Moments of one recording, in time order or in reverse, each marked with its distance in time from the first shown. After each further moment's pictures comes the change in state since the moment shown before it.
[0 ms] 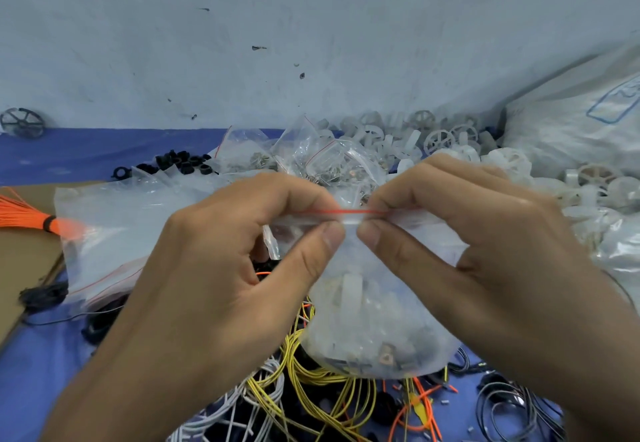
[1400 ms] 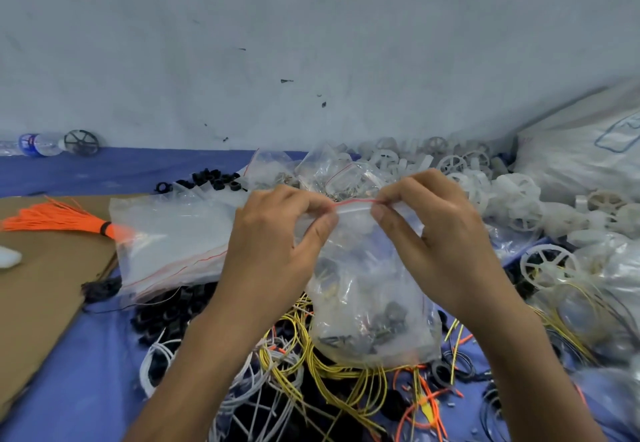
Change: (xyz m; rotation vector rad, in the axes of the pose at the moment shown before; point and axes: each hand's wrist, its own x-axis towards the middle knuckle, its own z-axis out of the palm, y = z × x) left_hand 0.008 -0.041 0.026 0.179 0.105 -0.109; right_hand 0.004 0.032 0.041 0.072 0.047 0.176
